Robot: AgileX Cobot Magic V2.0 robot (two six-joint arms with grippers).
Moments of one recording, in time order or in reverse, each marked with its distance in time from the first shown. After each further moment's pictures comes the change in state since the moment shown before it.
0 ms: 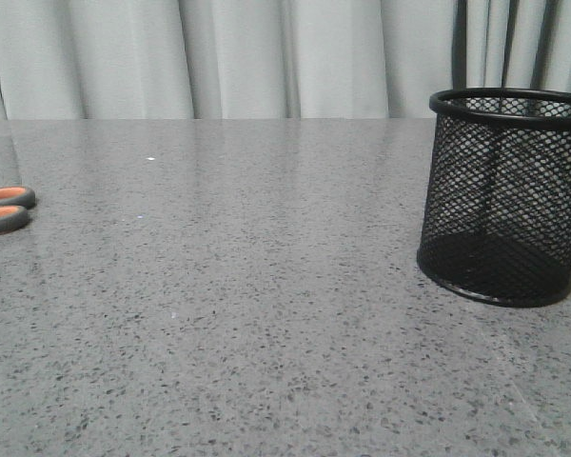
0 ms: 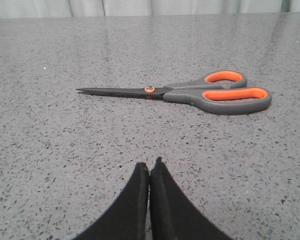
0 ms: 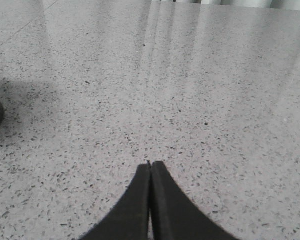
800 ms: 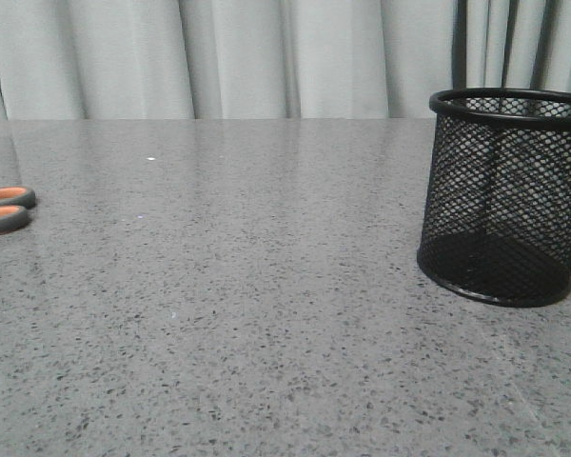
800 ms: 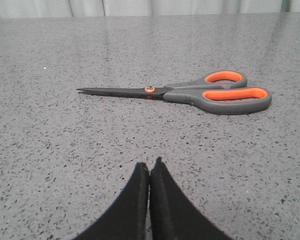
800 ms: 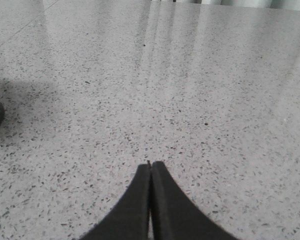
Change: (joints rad) left arm 0.000 0.000 0.000 0.000 0.000 0.000; right arm 0.000 0.000 0.000 0.000 0.000 0.000
